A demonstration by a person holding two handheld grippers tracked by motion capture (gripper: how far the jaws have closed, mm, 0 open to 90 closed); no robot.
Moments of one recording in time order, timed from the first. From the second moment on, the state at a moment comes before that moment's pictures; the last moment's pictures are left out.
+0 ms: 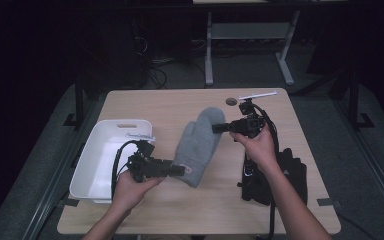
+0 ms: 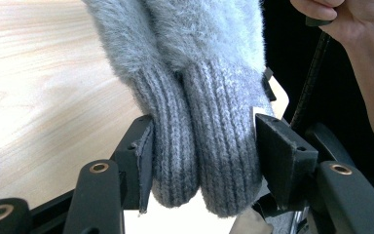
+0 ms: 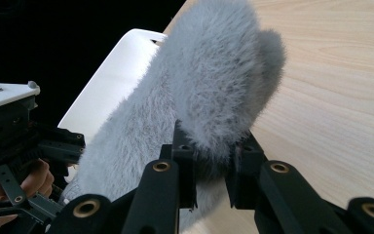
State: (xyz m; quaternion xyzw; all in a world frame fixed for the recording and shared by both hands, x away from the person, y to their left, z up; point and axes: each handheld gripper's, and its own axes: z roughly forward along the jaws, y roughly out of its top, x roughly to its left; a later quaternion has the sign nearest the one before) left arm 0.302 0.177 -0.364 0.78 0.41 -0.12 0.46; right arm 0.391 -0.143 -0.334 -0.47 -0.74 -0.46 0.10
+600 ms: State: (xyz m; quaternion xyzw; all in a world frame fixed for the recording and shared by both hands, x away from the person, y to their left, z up) left arm 0.296 0.192 -0.360 0.77 0.42 -0.11 0.46; right arm 0.393 -0.127 -0.328 -0.47 -0.75 -0.46 0.11
